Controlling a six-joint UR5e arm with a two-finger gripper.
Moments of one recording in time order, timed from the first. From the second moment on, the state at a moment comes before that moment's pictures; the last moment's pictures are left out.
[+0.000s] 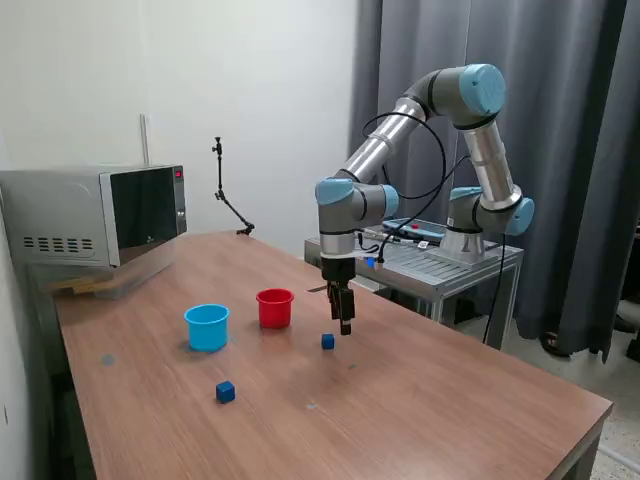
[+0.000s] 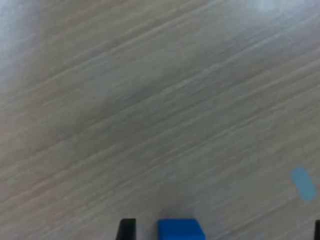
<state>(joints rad) -0.11 -0.92 1.64 -2.28 -1.45 -2.72</state>
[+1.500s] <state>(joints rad) -0.12 -0.82 1.59 -2.34 -1.47 -2.80</state>
